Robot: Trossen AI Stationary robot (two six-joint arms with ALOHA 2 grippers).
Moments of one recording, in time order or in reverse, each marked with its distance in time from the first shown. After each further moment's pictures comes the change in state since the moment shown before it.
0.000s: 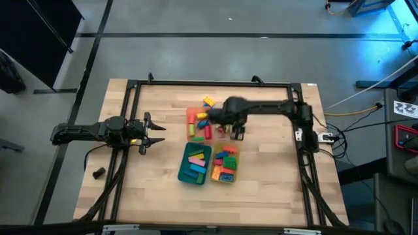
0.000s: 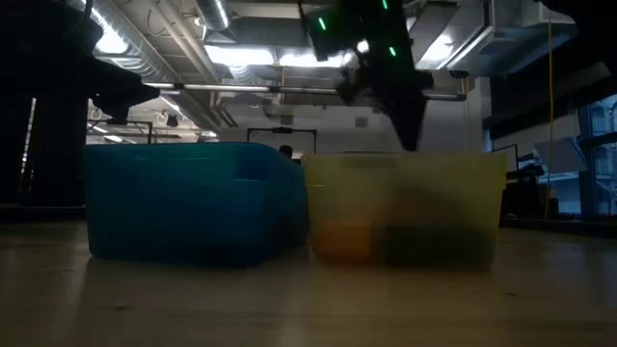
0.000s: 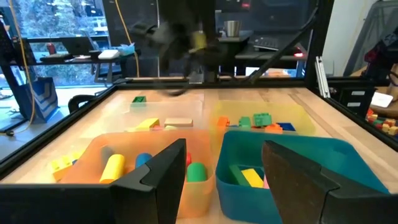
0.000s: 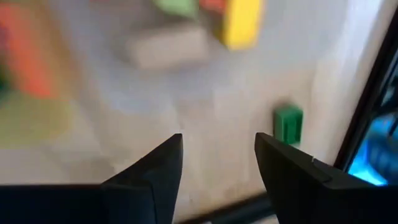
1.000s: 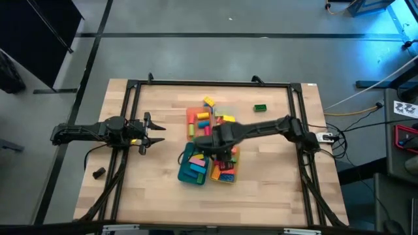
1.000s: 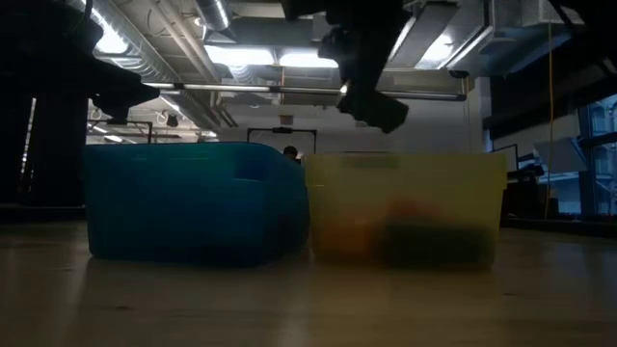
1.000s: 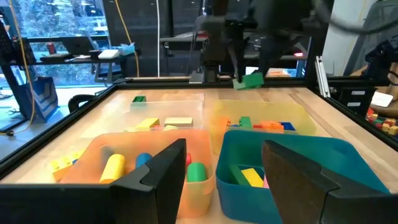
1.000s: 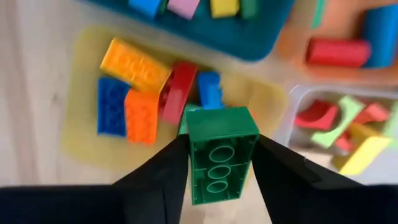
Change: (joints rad) left arm 0.000 0.000 0.000 0.000 0.000 0.000; right arm 0.249 0.145 0.355 0.053 -0.220 -0.104
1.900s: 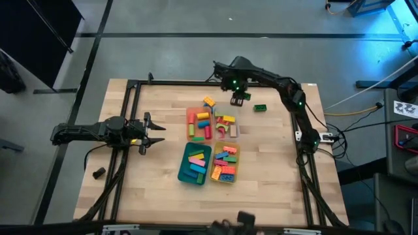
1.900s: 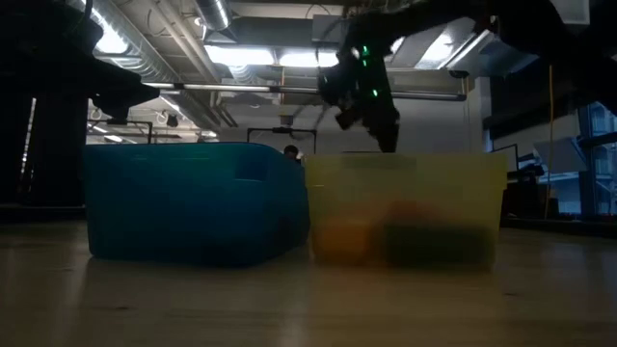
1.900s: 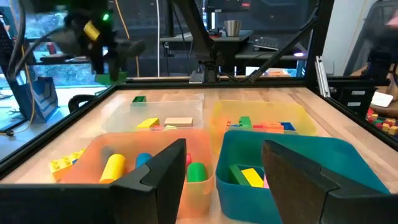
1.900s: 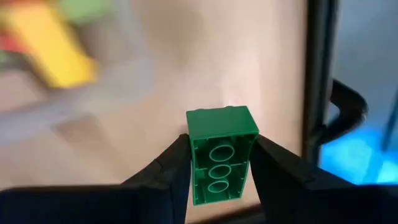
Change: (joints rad) left arm 0.000 0.000 0.000 0.000 0.000 0.000; right arm -0.696 0.010 -0.089 -0.059 0.165 -0.264
